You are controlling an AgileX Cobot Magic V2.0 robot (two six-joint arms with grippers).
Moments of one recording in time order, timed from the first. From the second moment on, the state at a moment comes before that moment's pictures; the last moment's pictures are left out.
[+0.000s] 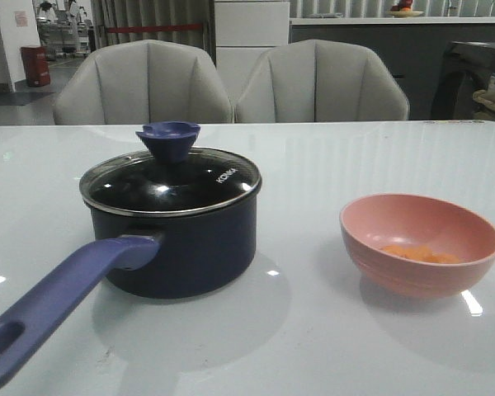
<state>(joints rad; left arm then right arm) -0.02 -0.01 0.01 0.00 0.01 -0.07 0.07 -0.01 0.03 -0.02 0.02 0.03</state>
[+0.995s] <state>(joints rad) -0.02 0.34 -0.44 -0.04 0.41 -0.07 0.07 -0.01 0.03 -0.02 0.02 0.03</state>
